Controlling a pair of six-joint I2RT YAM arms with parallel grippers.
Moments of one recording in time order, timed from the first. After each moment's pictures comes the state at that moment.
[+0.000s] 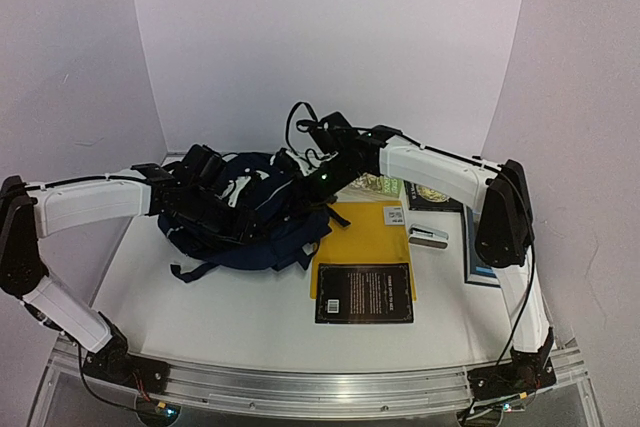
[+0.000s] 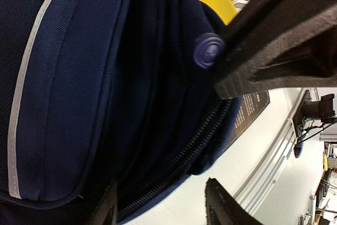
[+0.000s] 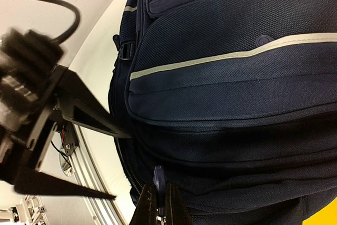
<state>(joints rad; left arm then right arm) -0.65 1.48 1.05 -0.48 0.40 -0.31 0.82 2.24 2.11 -0.76 -0.53 0.27</state>
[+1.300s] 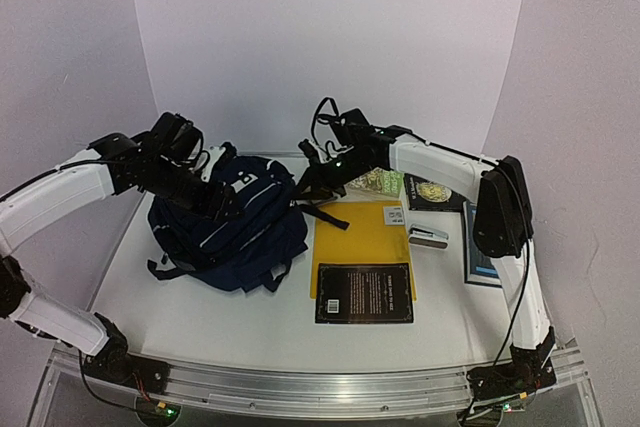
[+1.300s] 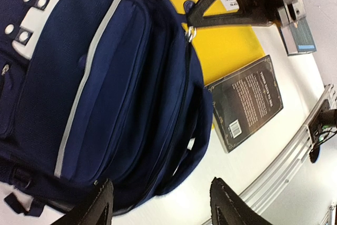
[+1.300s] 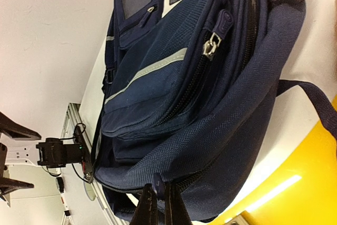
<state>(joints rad) -0.65 1.33 1.24 -0.80 0.20 -0.26 0.71 2.29 2.10 -0.64 -0.64 0.45</state>
